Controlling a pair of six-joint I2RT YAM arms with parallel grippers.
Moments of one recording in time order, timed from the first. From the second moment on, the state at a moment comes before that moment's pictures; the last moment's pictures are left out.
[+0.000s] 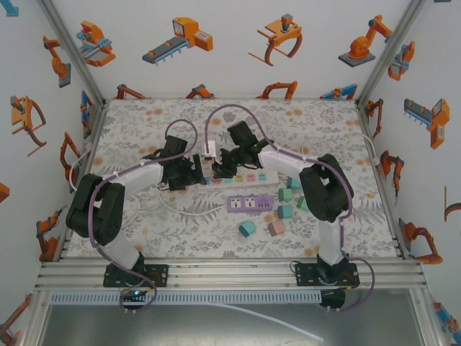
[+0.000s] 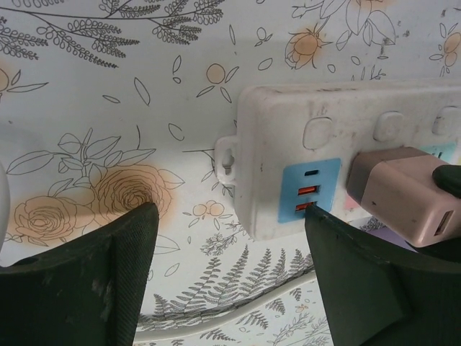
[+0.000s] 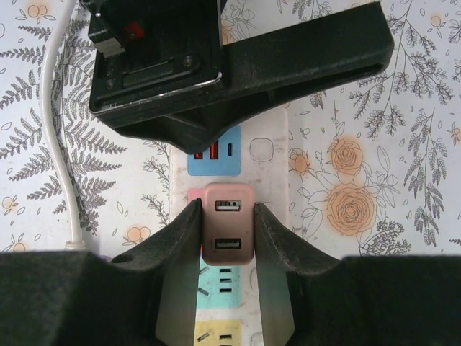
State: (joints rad) left arm -0.46 1.66 0.96 -0.34 0.07 -0.56; right arm 0.67 1.99 1.43 -0.29 -0.71 -0.80
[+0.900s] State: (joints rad) left arm -0.47 1.67 0.97 -0.35 0.03 -0.56; right arm 0.65 1.87 1.41 -0.16 -0.74 -0.62
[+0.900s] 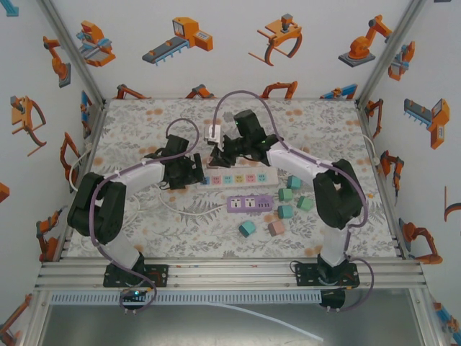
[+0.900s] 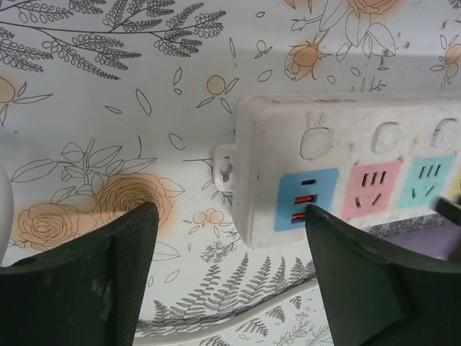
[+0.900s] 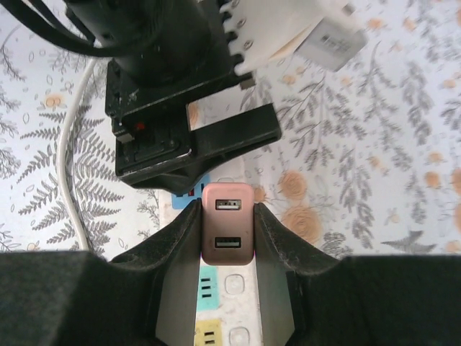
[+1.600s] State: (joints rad) left arm -0.47 1.26 0.98 -0.35 0.08 -0.48; right arm 0.40 1.32 1.00 0.02 -0.60 0.02
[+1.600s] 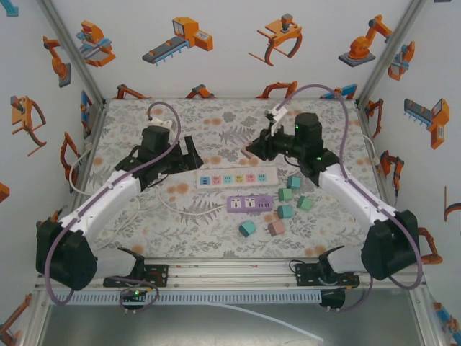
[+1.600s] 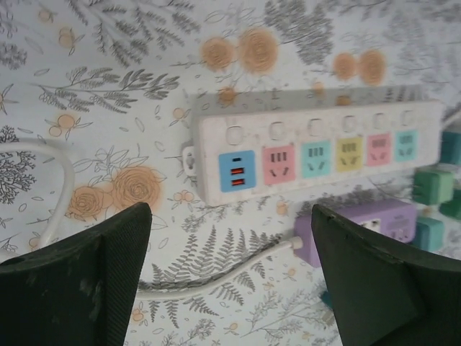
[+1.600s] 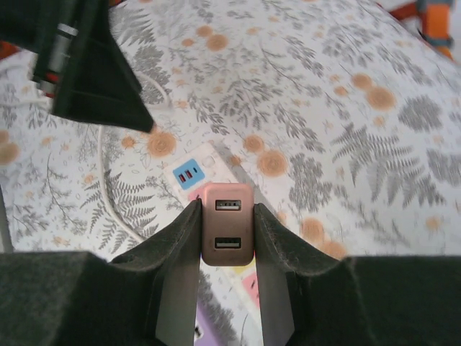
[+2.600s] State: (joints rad) left arm -0.84 1.09 0.95 -0.25 0.65 -0.18; right arm -0.27 1.24 0.45 0.21 -0.45 0.82
